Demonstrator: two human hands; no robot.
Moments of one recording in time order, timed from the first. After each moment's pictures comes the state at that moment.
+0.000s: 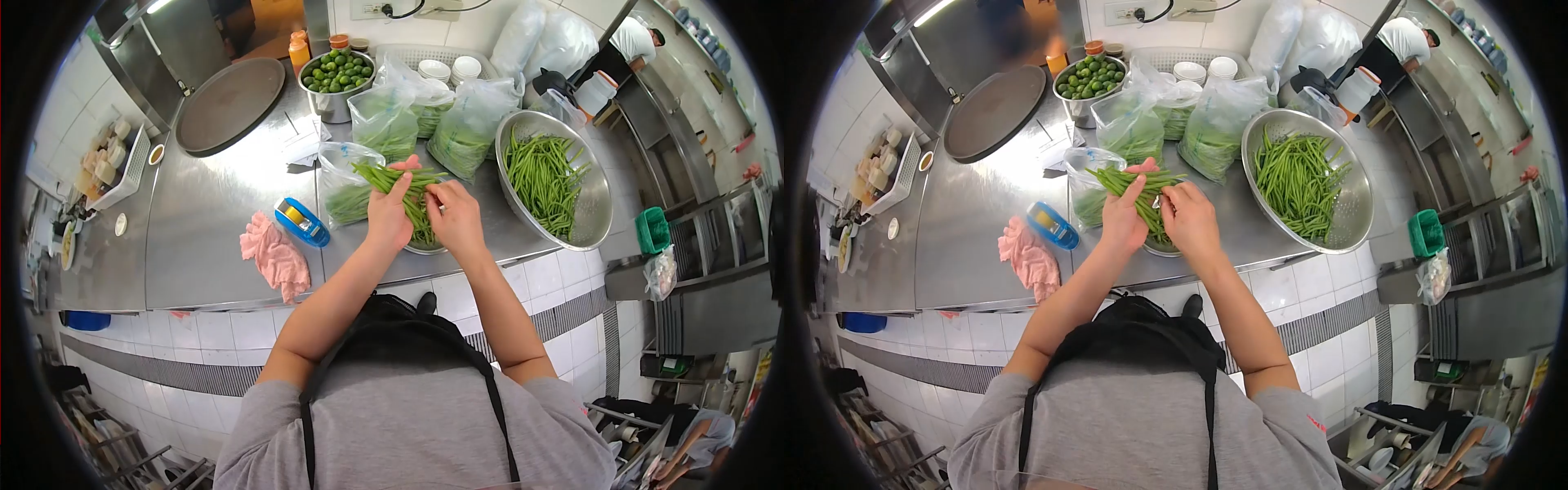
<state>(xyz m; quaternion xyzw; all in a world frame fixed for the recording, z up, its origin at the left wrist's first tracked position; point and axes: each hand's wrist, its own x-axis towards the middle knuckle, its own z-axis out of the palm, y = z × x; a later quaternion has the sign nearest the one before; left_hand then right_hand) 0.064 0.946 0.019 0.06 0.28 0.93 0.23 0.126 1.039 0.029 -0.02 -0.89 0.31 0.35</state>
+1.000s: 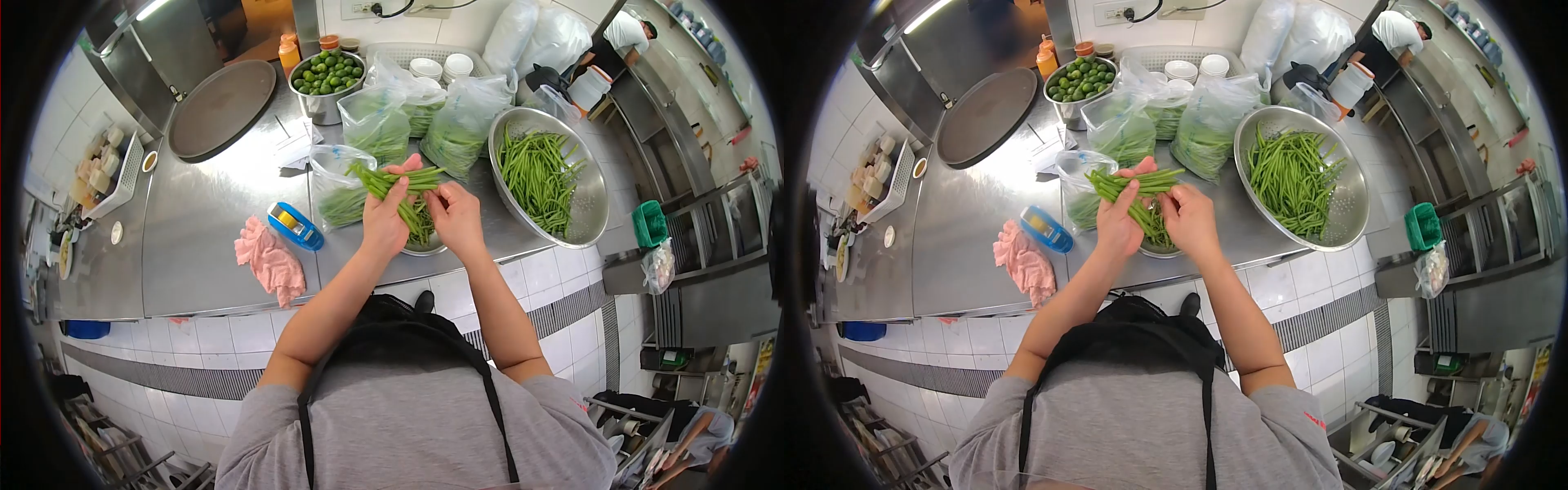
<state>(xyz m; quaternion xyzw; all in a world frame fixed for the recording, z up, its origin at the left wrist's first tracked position) 0.068 0.947 0.018 0.16 0.22 0.94 0.23 0.129 1.051 0.030 -0.09 -0.84 0.45 0.27</state>
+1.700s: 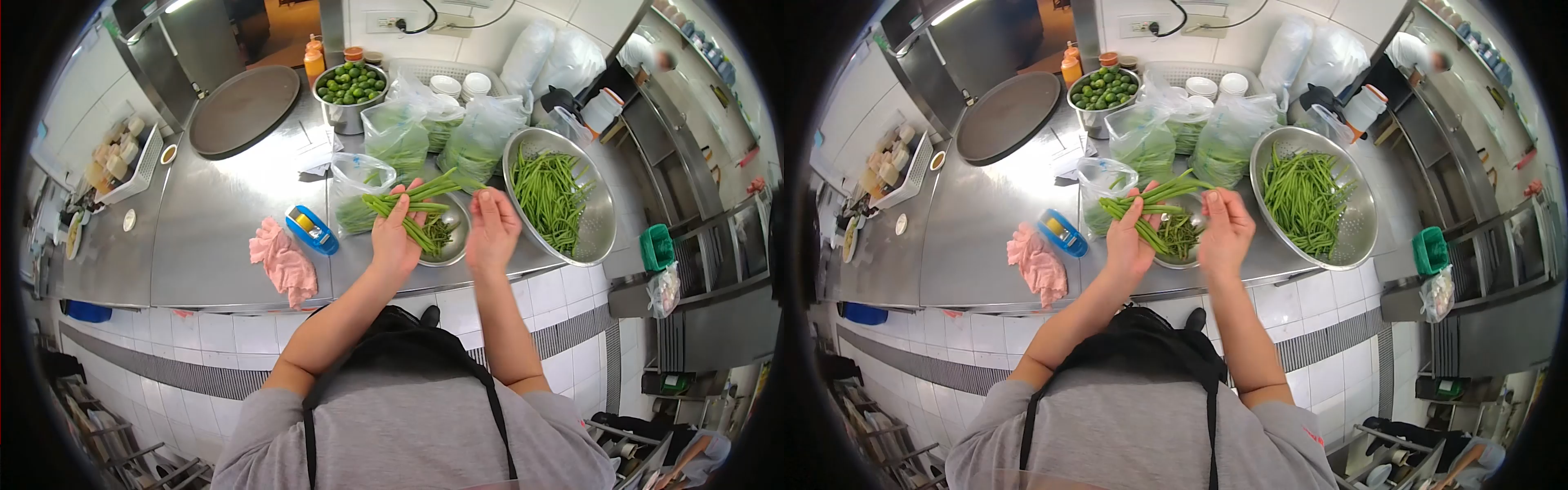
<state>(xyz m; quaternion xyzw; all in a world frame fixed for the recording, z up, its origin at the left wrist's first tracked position) 0.083 0.933 0.027 -0.03 0.20 0.95 0.22 0.138 1.035 0.056 -0.09 -0.50 0.75 0.43</state>
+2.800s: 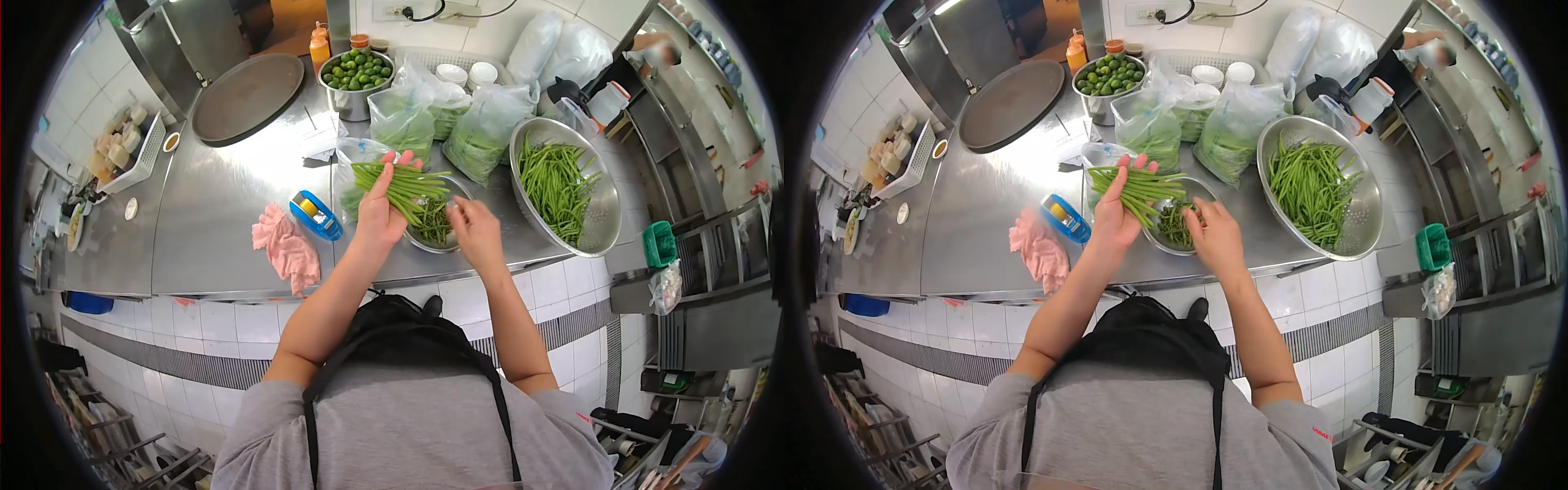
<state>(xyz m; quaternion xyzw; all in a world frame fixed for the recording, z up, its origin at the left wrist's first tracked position) 0.053 0.912 0.025 0.02 0.17 0.94 0.28 0.153 1.046 0.010 -0.11 -0.93 0.23 0.26</state>
